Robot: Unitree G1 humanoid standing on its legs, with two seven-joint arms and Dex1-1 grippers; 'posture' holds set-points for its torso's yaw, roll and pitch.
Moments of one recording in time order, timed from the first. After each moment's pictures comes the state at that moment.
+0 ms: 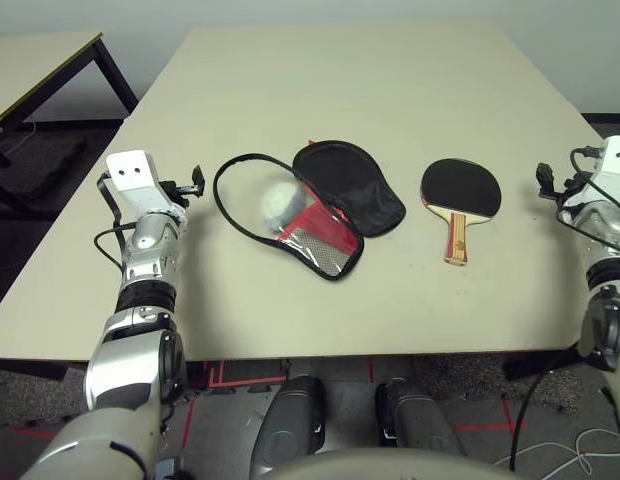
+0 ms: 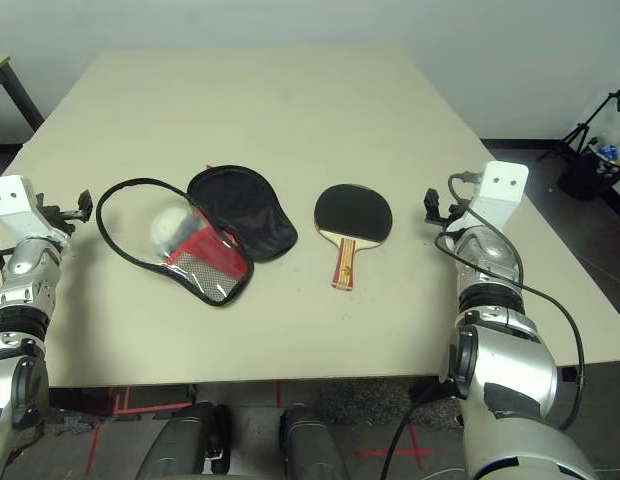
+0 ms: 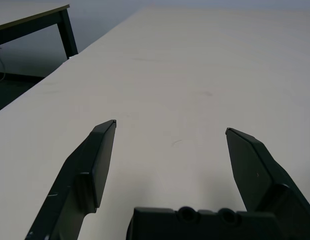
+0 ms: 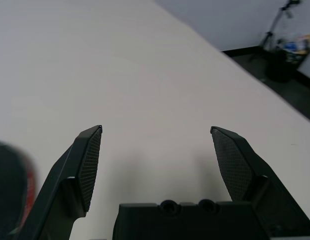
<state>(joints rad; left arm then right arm) -0.67 0.48 0.32 0.95 -0.17 -0.21 -0.13 -0.84 -0.64 -0.35 1.18 0.20 -0.08 0.20</state>
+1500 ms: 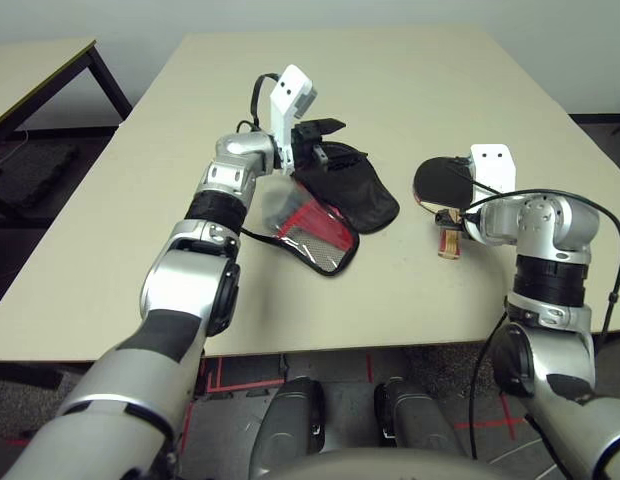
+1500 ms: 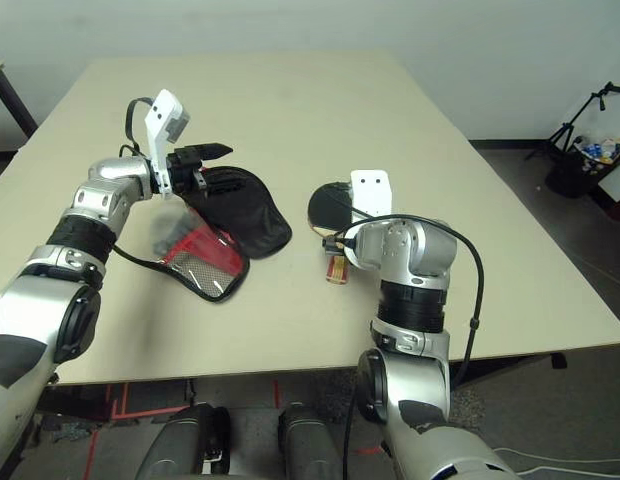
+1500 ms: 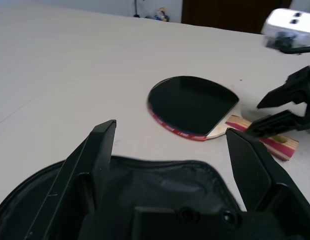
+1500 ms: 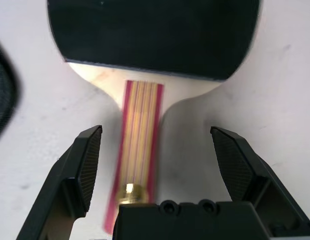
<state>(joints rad) -1.11 0.29 -0.04 0.96 -0.12 0.02 -1.04 -0.81 -0.13 -0.34 0.07 0.35 1.59 -0.38</state>
